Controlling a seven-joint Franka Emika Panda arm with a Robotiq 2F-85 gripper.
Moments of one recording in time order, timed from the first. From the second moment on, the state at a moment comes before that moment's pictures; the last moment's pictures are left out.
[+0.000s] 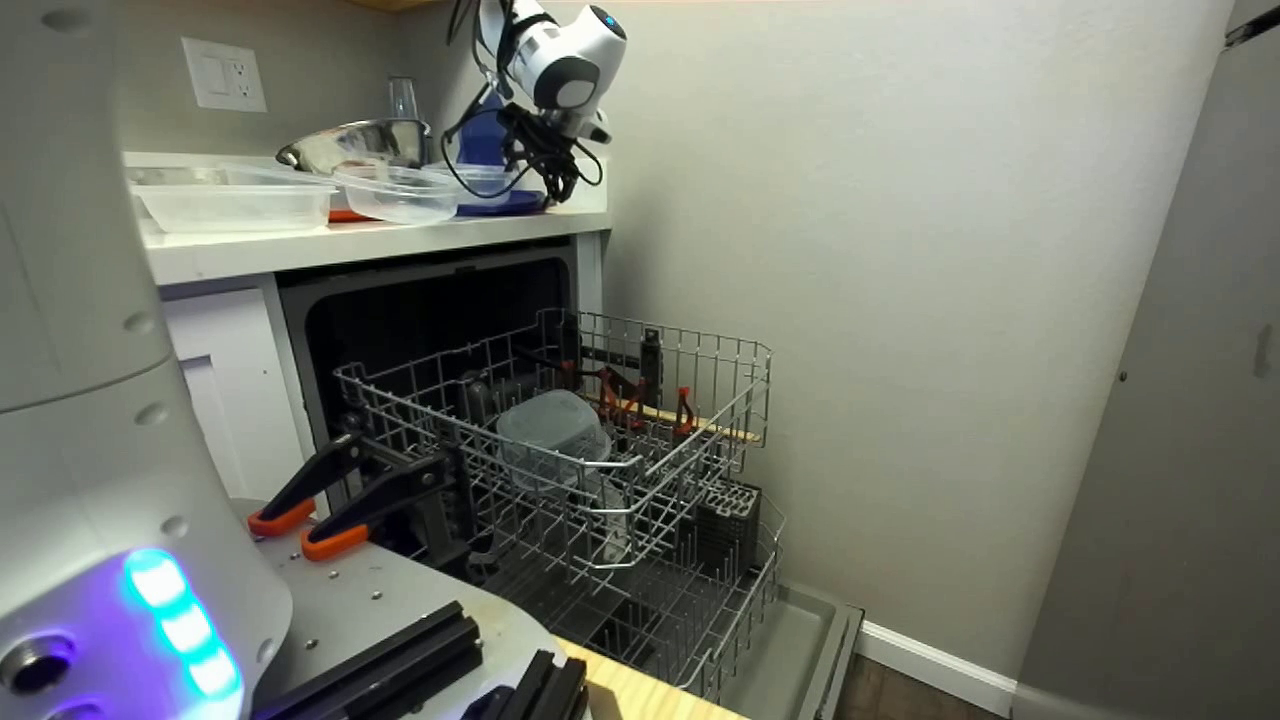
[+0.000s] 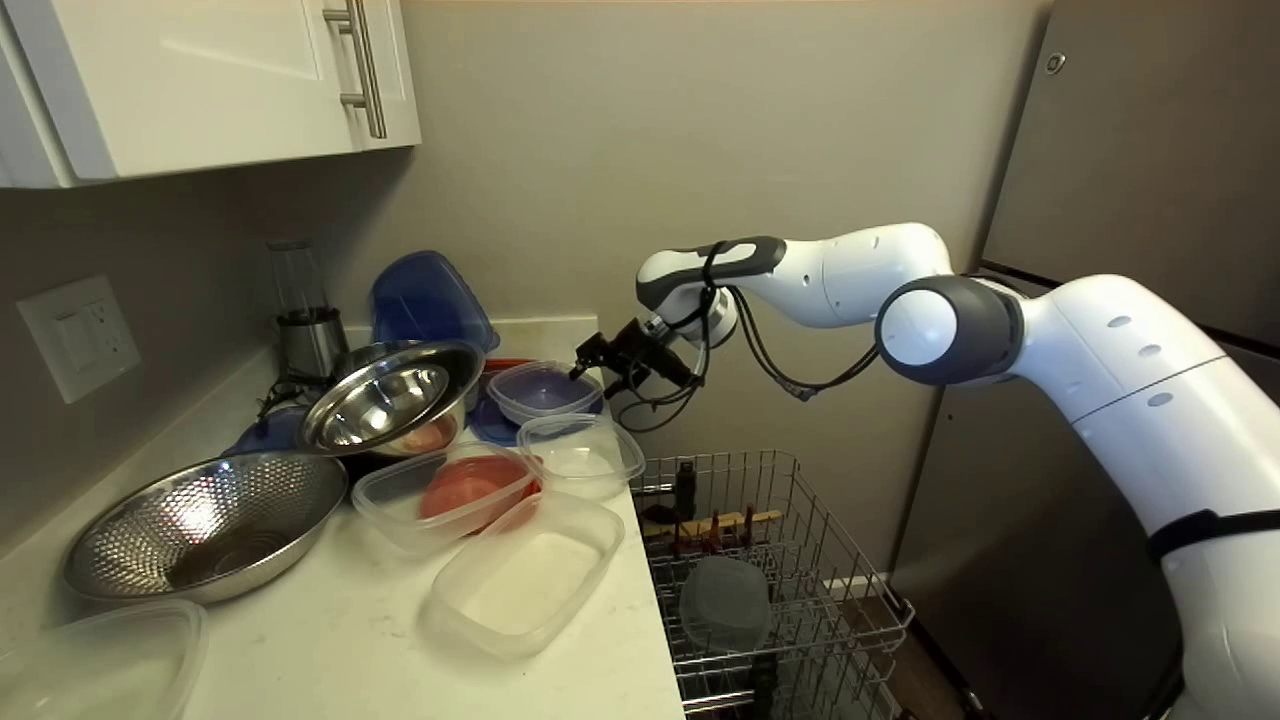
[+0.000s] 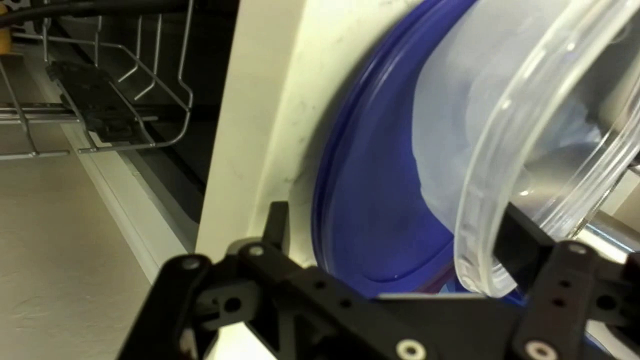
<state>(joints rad) 0.14 0.94 0.32 -1.08 0.58 2.37 -0.22</state>
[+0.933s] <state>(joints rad) 0.22 0.94 0.24 -0.94 0.39 2.15 -0.19</state>
